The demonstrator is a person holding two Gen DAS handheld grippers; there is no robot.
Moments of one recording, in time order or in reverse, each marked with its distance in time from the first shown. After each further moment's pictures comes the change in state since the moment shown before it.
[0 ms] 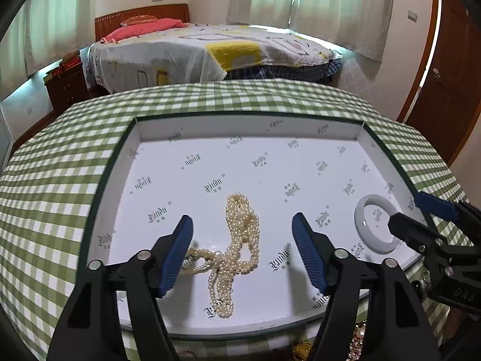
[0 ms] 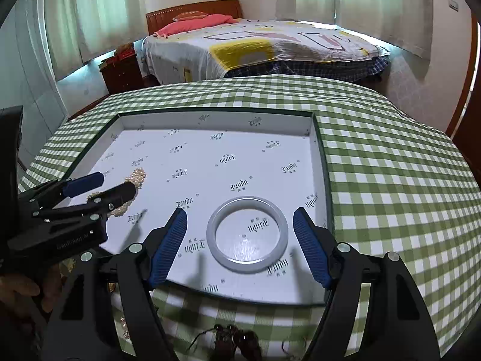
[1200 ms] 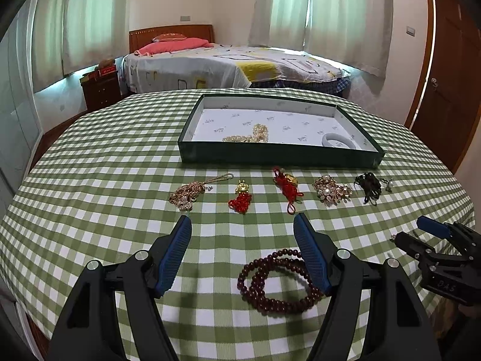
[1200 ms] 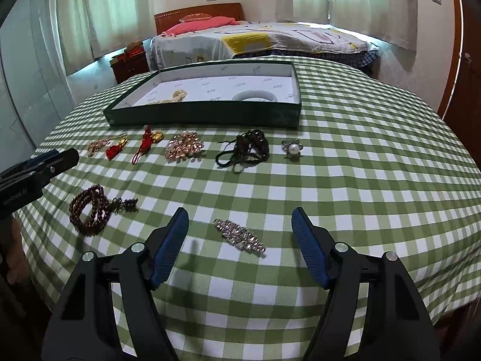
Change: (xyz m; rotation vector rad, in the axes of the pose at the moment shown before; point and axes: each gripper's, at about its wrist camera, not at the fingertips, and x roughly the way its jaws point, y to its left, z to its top) left arm -0.146 -0.003 -0.138 -0.043 -0.114 0.098; right arm -0.107 0.016 -0.159 -0.024 -0.012 0.011
